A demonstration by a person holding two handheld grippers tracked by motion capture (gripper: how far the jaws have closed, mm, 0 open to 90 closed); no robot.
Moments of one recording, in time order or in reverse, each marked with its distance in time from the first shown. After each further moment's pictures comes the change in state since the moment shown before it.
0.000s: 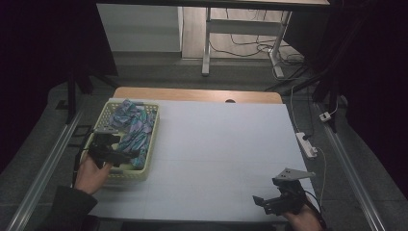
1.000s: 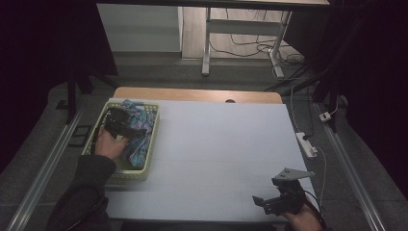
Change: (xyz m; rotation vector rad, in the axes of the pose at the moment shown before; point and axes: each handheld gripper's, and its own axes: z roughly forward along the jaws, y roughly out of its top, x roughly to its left) left arm 0.050 0.053 0.072 0.145 0.164 0.020; right arm 0.000 0.000 0.001 0.009 0.004 -0.005
